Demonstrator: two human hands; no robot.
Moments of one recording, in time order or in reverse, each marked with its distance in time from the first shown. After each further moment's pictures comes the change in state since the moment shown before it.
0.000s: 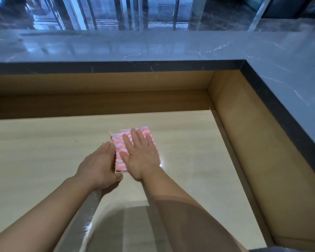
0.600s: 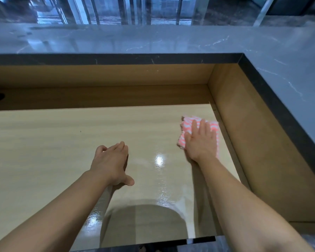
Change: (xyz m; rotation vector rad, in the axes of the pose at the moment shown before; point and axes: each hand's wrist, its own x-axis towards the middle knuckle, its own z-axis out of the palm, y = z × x) left_hand -0.022 0.031 0.011 0.294 -0.091 0.044; right_hand -0.051 0.138 -0.017 -0.004 0.057 0.512
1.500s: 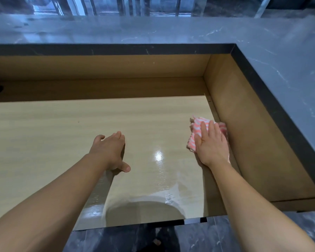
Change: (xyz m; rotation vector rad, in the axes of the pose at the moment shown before) left_hand 0.001 0.005 -0.003 0.028 -0.083 -0.037; right_hand -0.042 0.055 0.005 -0.028 0.068 -0.015
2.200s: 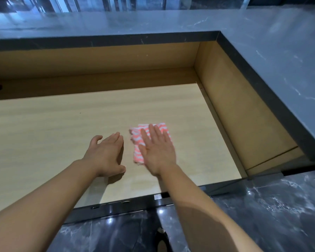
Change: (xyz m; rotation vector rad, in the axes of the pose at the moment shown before) left_hand -0.071 -0.009 0.023 0.062 0.089 0.126; right_hand -0.095 -0.136 0.019 0.048 -0.058 -0.360
